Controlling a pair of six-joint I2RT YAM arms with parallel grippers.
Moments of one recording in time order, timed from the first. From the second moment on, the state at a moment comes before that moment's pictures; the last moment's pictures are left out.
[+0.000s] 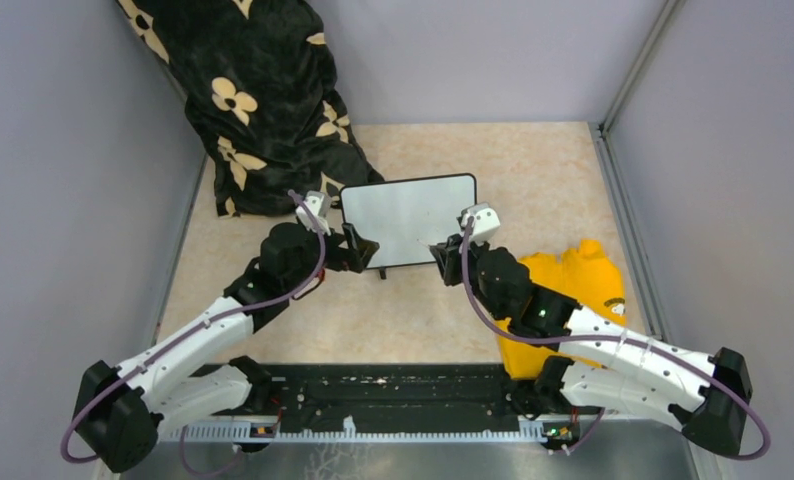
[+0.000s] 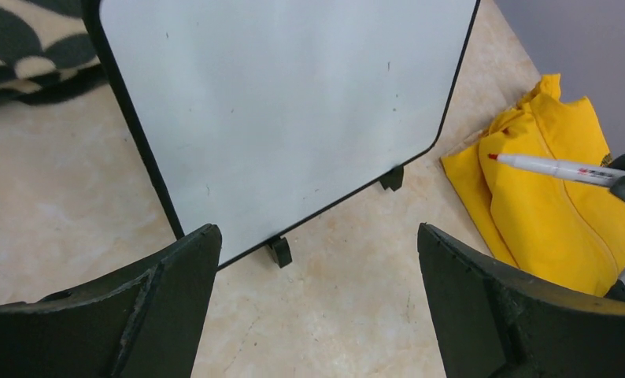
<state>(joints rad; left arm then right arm) -0.65 0.96 0.61 0.10 -0.04 -0.40 1.00 0.86 0.66 -0.02 0.47 0.29</state>
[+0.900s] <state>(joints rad) -0.65 1.02 0.31 0.20 0.07 -0.66 1.02 0.87 0.62 0.12 0.49 0.29</state>
